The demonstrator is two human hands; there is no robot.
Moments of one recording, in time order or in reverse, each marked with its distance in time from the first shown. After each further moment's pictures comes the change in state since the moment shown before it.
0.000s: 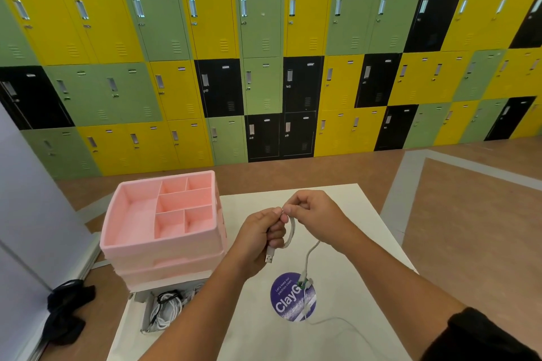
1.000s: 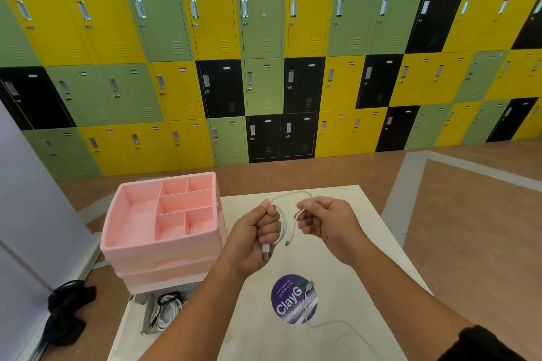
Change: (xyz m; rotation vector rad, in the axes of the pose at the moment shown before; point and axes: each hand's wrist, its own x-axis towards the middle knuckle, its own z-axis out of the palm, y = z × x) left_hand 0.000 0.014 -0.004 -0.605 -0.072 -0.183; right_hand -0.011 0.015 -0.003 0.745 0.092 0.184
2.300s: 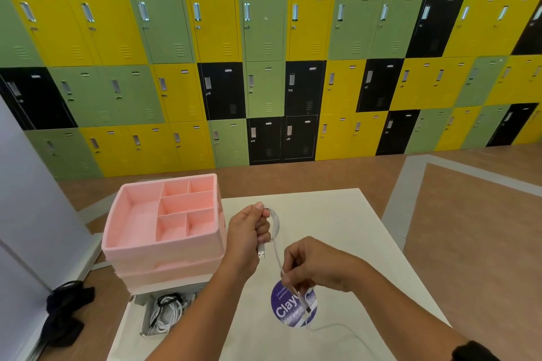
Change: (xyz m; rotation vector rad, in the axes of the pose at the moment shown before) left_hand 0.003 -0.005 -0.009 0.538 0.276 0.434; right_hand -0.021 0.022 0.004 -0.546 -0.552 0.290
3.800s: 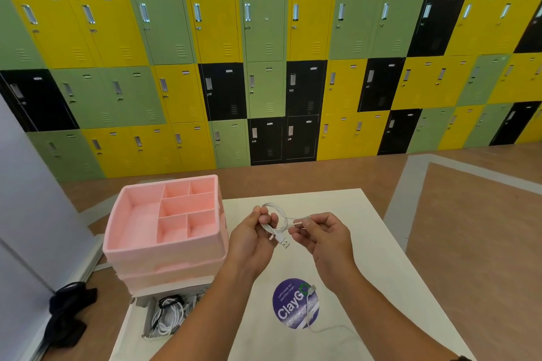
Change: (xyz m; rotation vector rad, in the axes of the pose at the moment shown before) left_hand 0.006 -0.004 0.006 -0.482 0.052 -0.308; right_hand 0.017 0.001 0.011 0.863 0.761 -0.334
